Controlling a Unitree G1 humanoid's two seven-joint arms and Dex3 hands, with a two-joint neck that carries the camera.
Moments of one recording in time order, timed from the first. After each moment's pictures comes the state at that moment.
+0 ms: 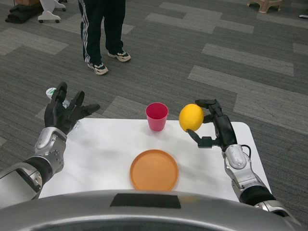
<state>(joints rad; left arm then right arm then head) -0.42 0.39 -0.66 1.08 -1.36 -0.67 -0.21 -0.13 -0.25 0.17 0.71 0.04 -0.58 -0.07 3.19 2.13</state>
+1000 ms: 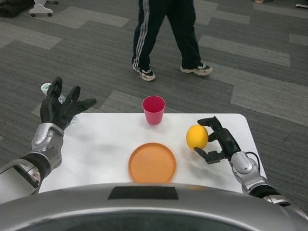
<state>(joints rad) -0.42 0.39 -0.66 1.08 -1.35 -0.67 -0.21 -0.12 -0.30 0.14 0.96 -0.12 -0.58 0.02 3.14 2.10</state>
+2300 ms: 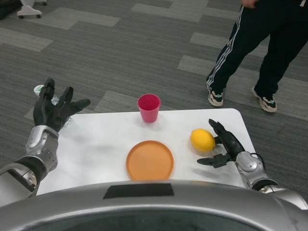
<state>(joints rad) -0.42 0.39 -0.66 1.08 -1.35 -0.67 -0.21 -0.16 -0.30 -0.01 1.19 -0.19 -0.61 0.10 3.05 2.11</state>
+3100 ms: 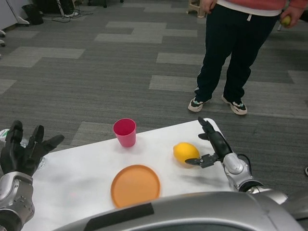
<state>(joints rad) -0.42 0.39 -0.66 1.08 -1.35 -0.67 -0.21 -0.14 -0.26 -0.22 1.12 -0.20 -0.71 0.01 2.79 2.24</state>
